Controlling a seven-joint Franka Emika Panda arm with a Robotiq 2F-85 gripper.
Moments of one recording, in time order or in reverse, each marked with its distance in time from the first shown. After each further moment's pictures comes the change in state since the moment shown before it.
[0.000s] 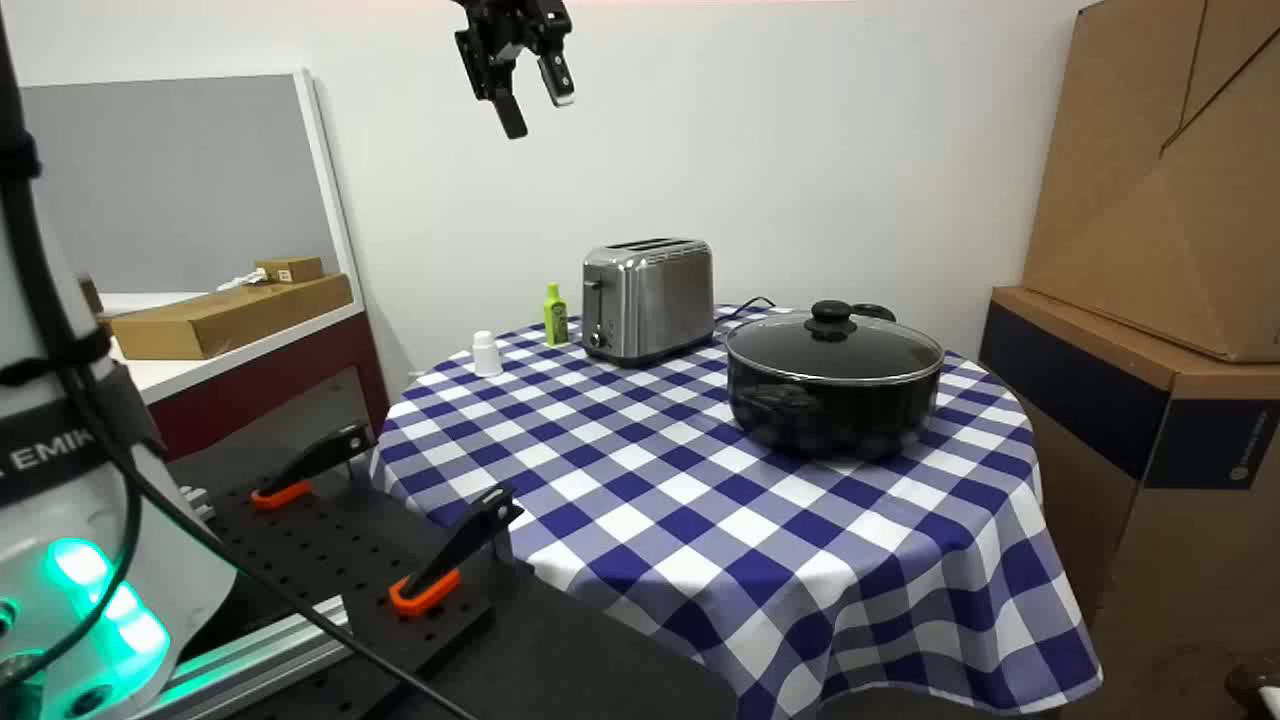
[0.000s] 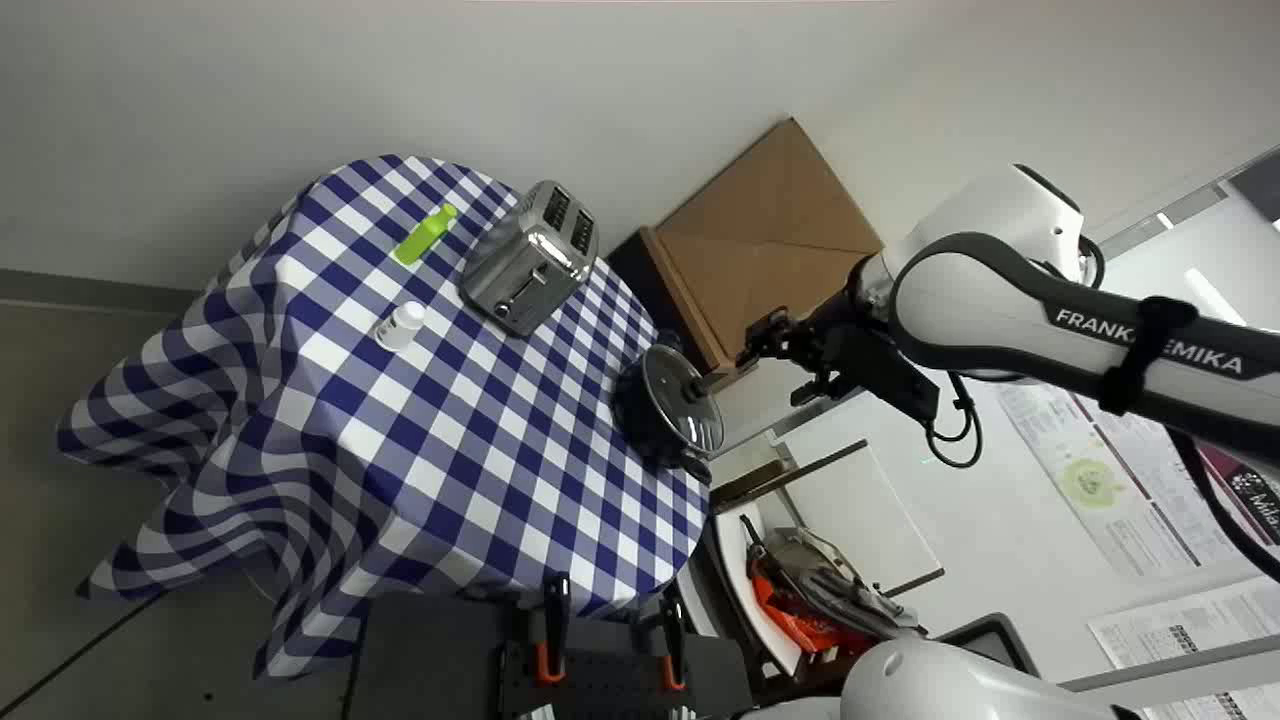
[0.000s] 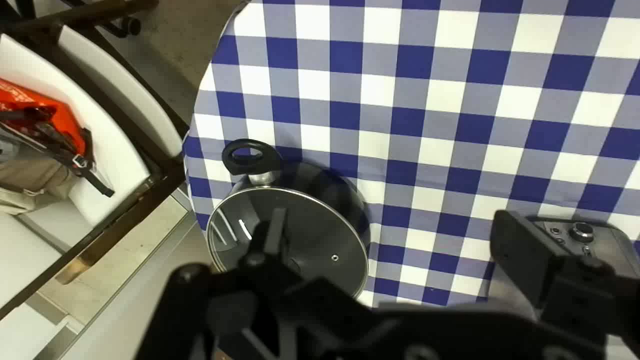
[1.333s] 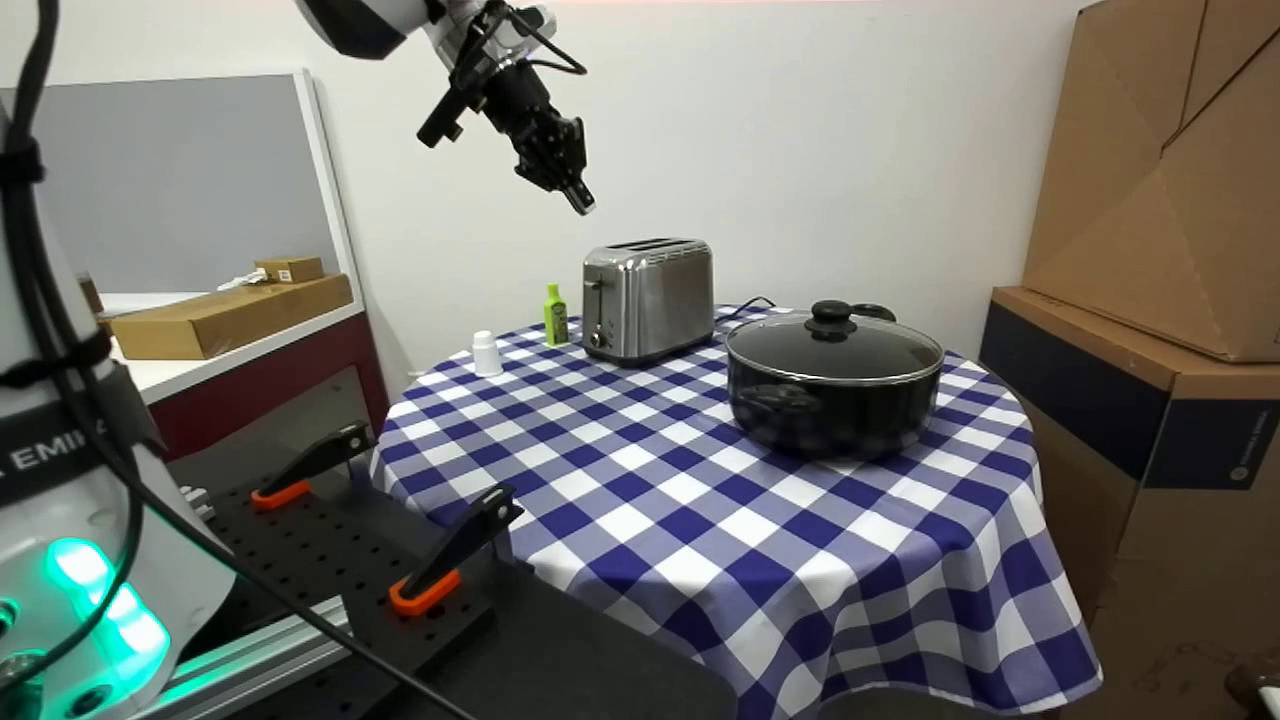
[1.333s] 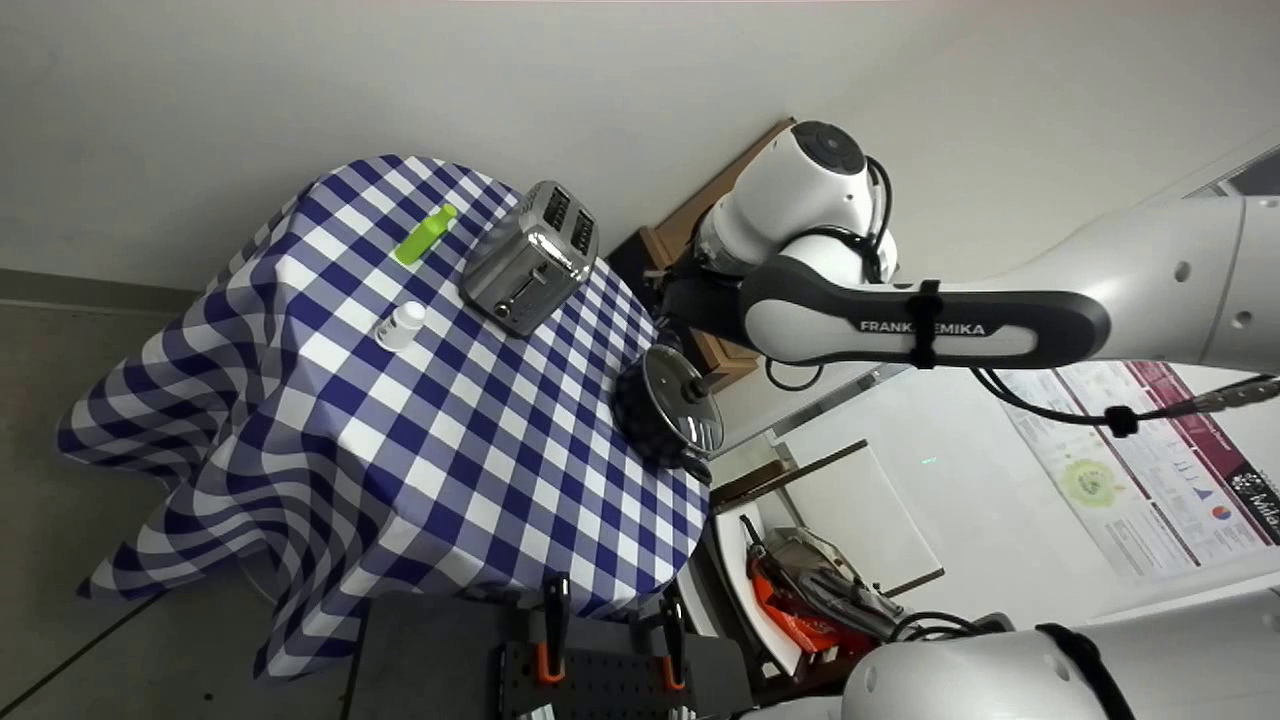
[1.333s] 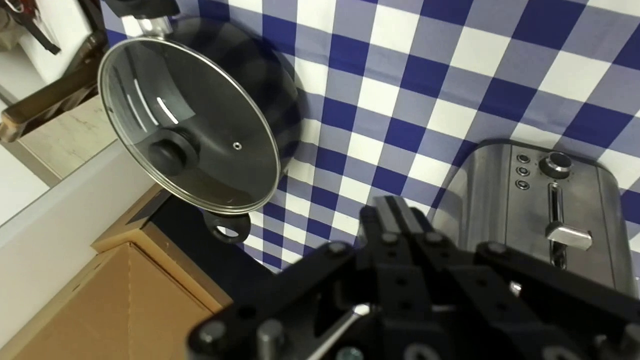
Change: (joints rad) arm 0.025 0.575 0.124 0.268 -0.642 0.260 0.570
